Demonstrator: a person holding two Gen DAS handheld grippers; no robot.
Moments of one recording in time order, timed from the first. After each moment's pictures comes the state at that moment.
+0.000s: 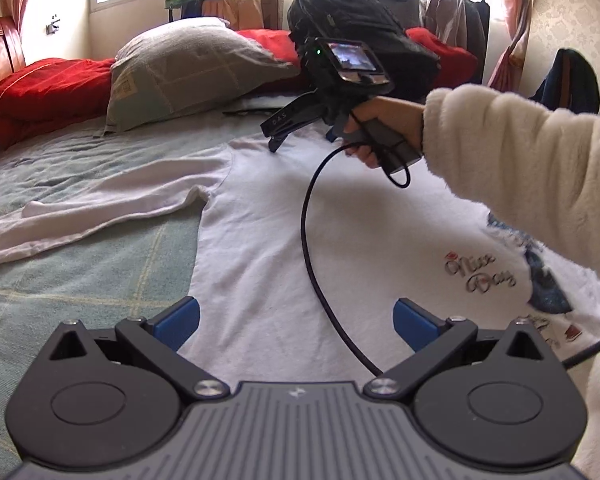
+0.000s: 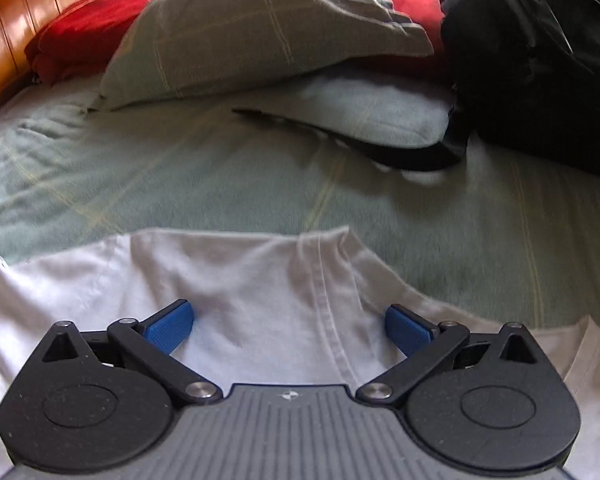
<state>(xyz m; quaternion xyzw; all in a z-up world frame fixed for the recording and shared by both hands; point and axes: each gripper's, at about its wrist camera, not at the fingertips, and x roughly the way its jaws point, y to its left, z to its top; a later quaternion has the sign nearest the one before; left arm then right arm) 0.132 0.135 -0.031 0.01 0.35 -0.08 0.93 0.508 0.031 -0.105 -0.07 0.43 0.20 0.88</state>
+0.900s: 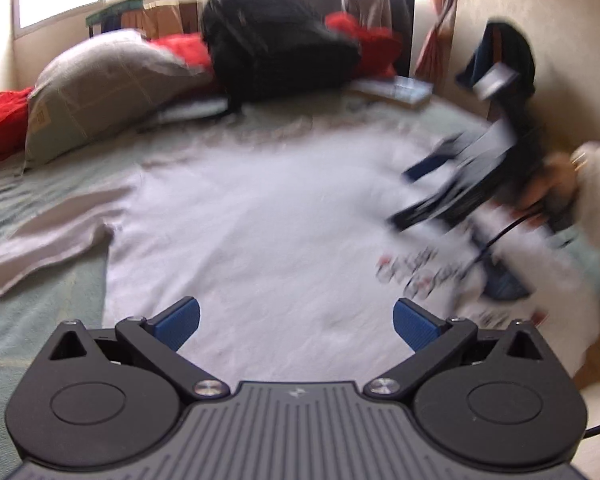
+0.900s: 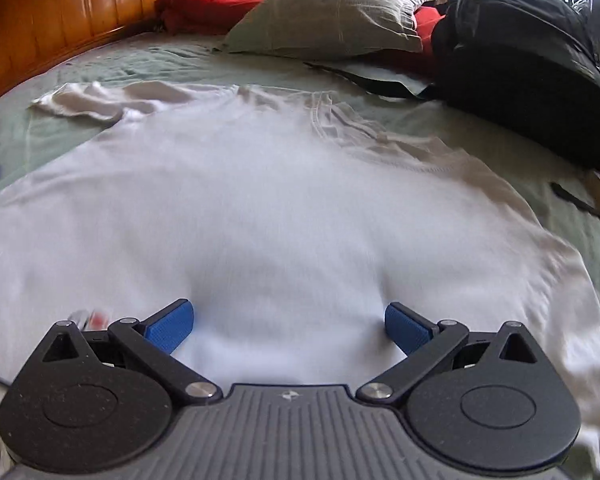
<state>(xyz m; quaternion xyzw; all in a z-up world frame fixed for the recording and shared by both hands) 0.164 0.093 -0.054 0.06 0.36 -0.17 0.91 0.308 -0.158 -0.094 -0.15 0.38 0.32 0.85</state>
